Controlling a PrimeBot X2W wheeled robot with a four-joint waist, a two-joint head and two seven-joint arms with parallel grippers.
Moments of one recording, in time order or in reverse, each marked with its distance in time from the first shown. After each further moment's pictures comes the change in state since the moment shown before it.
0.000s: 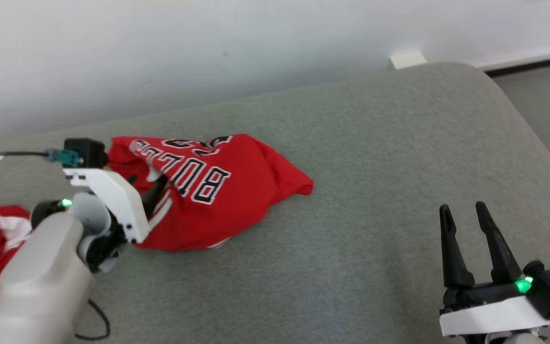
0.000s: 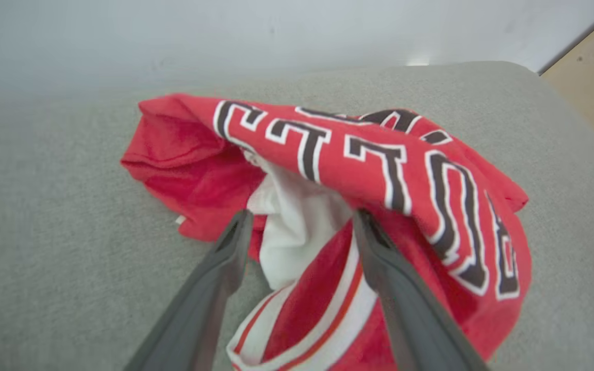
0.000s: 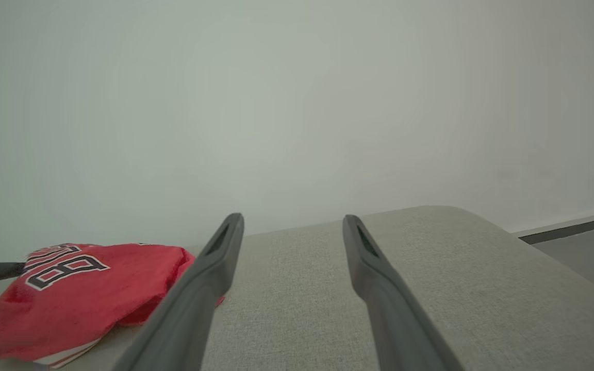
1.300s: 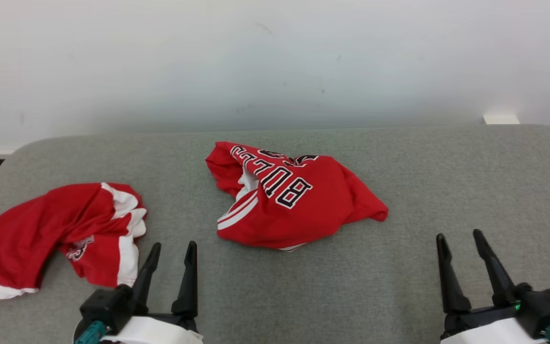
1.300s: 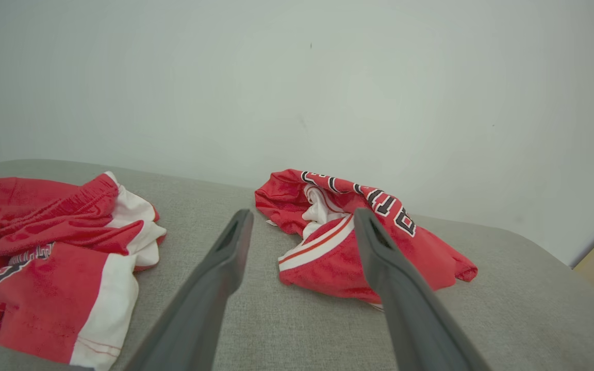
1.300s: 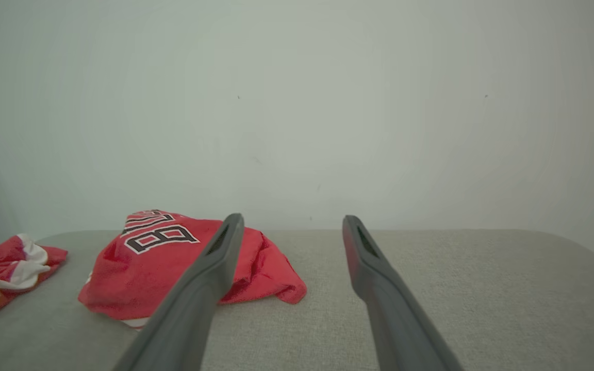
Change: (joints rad) left arm 0.747 -0.252 0.374 -0.731 0.422 0.165 -0.449; right arm 0.077 -0.002 -0.025 0.023 -0.101 0.000 0.000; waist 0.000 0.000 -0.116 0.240
